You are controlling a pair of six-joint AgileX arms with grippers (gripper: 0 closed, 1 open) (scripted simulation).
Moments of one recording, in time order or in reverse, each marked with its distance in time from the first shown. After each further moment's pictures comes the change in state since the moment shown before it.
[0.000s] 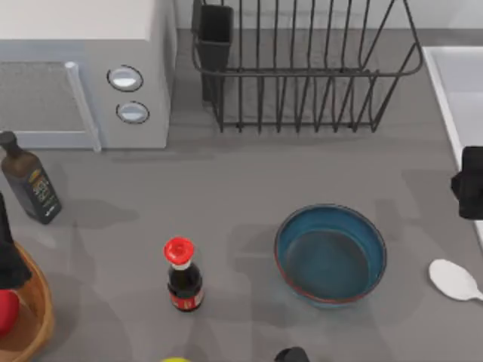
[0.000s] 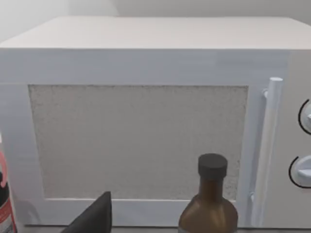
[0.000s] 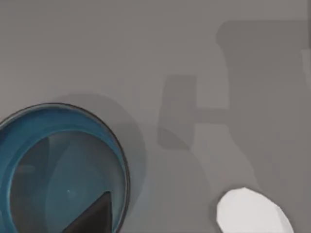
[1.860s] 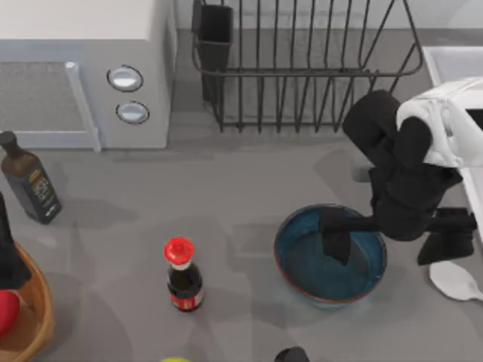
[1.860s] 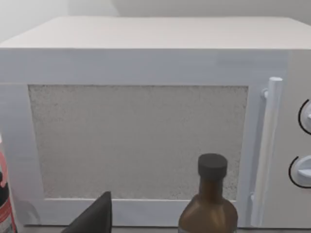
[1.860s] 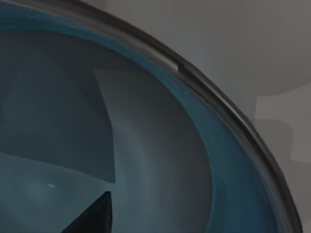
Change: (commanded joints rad) left arm 0.000 0.000 0.000 0.000 0.000 0.000; right arm 0.212 0.882 0.325 -0.117 0.002 0.221
